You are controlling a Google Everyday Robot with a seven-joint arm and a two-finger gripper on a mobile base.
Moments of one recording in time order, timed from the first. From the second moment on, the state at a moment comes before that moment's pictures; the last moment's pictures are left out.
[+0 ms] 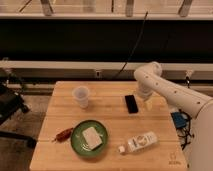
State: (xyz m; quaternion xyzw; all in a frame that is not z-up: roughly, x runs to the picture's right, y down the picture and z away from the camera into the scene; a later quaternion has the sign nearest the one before) arm 0.229 0.086 0.868 -0.30 -0.06 -0.27 0.91
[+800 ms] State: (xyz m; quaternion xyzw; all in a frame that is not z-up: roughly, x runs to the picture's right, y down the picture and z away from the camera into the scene) arm 0.192 0.076 0.865 -0.27 -0.13 -0.43 0.85
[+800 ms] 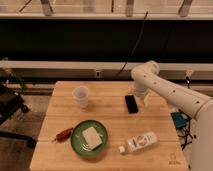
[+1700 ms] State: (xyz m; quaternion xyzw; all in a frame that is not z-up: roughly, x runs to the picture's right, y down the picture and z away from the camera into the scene) arm 0.175 0.058 0.877 -0.25 -0.15 -0.57 0.77
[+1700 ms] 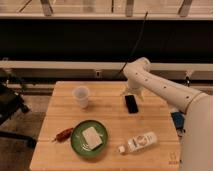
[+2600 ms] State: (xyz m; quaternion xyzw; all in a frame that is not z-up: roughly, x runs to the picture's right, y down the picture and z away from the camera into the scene) arm 0.180 0.072 0.922 -0.28 -0.13 -0.58 0.75
